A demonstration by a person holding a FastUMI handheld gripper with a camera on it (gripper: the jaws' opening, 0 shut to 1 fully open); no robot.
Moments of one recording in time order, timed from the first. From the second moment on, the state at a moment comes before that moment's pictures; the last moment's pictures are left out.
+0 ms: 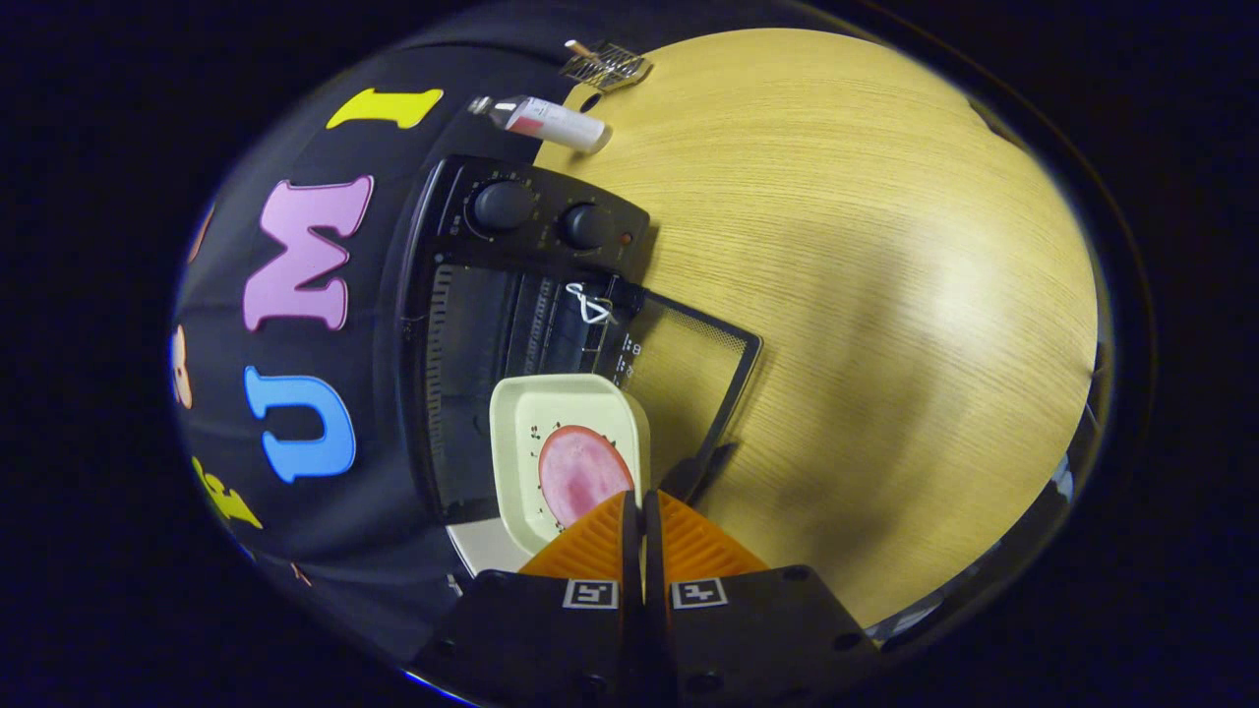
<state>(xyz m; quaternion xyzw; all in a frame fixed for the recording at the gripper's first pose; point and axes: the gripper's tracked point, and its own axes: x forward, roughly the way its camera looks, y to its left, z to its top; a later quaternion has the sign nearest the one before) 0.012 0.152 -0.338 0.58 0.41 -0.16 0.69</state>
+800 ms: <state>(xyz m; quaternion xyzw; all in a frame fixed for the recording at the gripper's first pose) 0.103 0.189 -0.350 0.65 0.34 -0.31 0.61</state>
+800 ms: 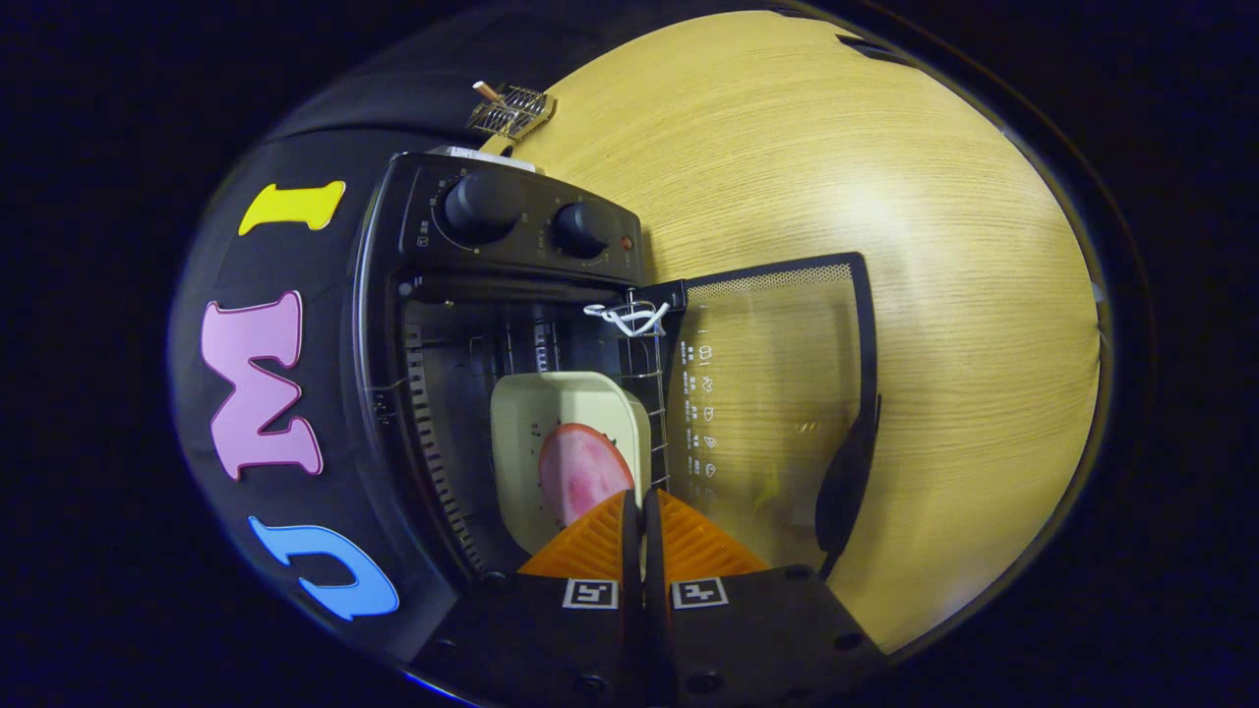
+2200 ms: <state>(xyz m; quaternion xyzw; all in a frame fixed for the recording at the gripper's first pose) 0.054 0.170 -0.290 0.53 0.37 -0.06 0.76</state>
